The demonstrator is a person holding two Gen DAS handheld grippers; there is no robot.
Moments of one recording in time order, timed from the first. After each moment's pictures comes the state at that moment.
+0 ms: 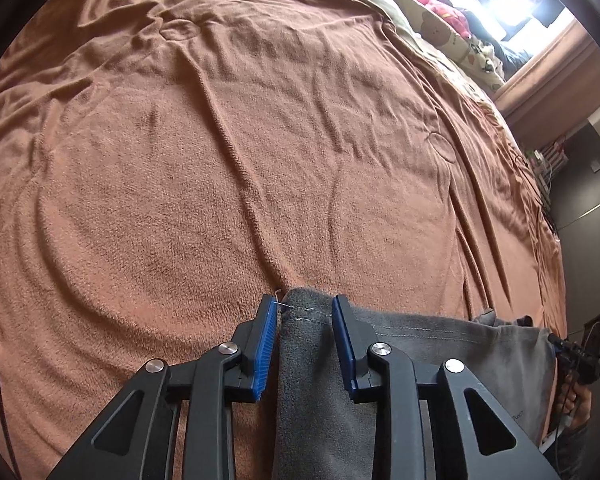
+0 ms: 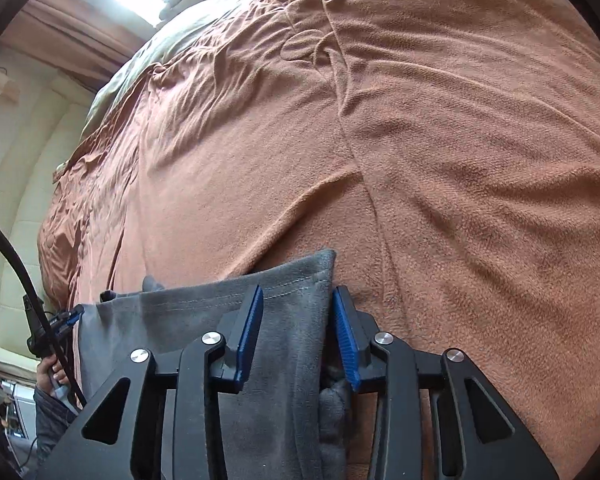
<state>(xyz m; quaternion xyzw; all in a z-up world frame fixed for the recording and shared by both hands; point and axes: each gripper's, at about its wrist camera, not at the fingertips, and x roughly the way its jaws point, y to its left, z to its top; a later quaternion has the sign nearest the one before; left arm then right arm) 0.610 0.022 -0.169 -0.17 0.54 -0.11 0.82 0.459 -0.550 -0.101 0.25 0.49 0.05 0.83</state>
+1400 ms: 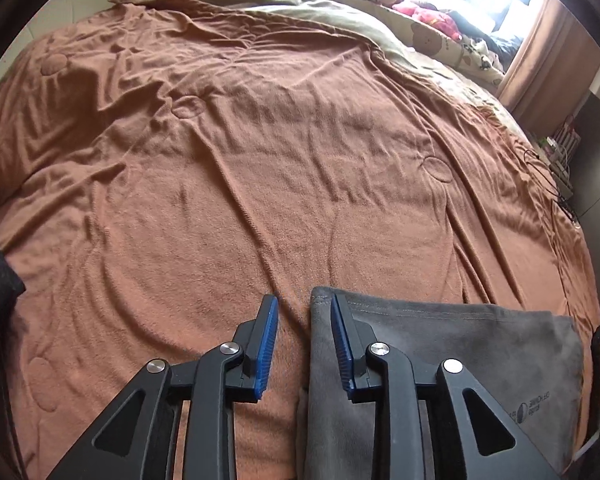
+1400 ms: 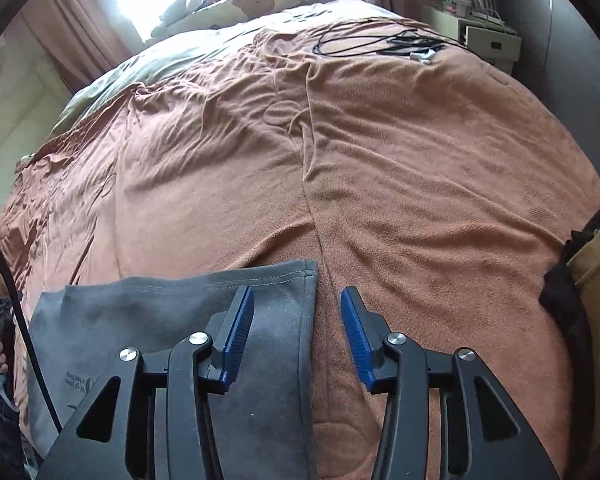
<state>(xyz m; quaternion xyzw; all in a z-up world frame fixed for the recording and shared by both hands) 0.589 0.015 -0.106 -0.08 0.48 -0.07 0.87 0.396 -0.523 -0.021 0.14 0.43 -0.06 0.89</state>
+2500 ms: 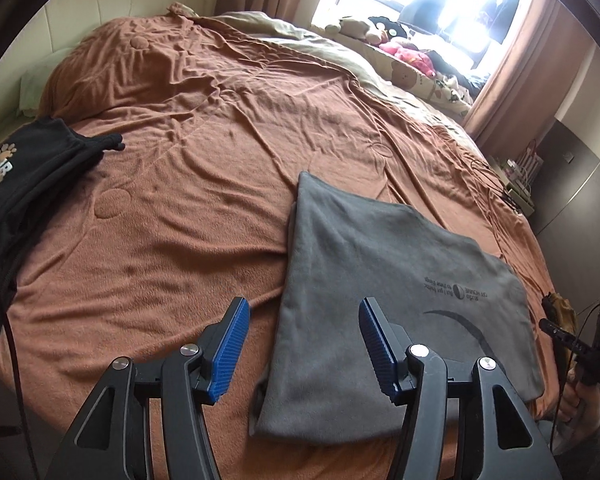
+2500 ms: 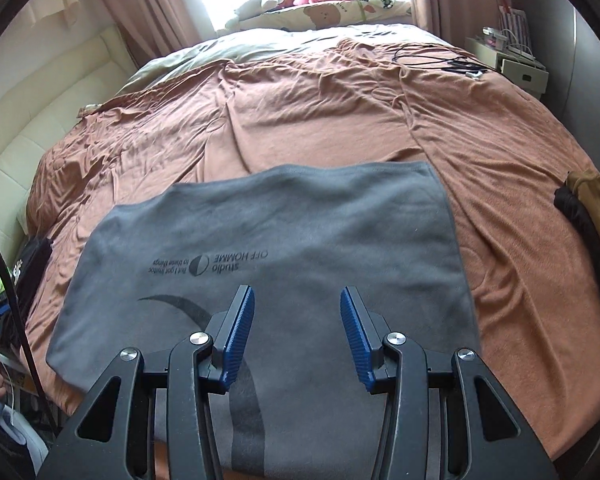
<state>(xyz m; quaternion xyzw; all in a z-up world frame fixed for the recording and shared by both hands) 0.342 0.036 -0.075 -0.14 0.43 -0.09 0.89 0.242 -0.378 -0.021 0.10 0.42 0.00 0.90</state>
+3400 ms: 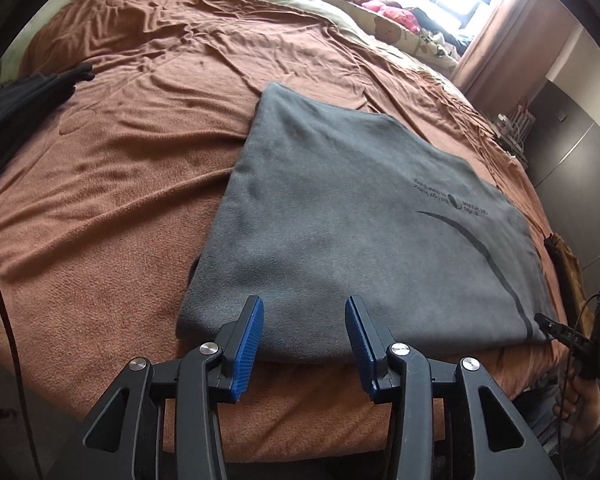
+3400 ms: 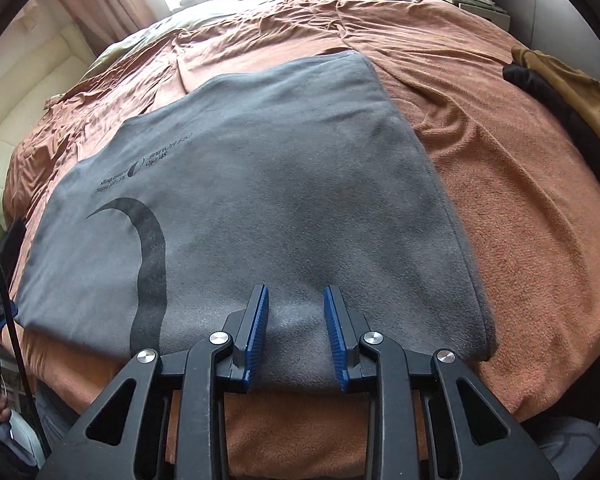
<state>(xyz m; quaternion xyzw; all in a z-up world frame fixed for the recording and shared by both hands) 0.296 -0.011 -0.150 -0.12 0.48 -0.11 0.86 0.176 -0.412 -0.084 0.14 0.46 -0.06 0.88</state>
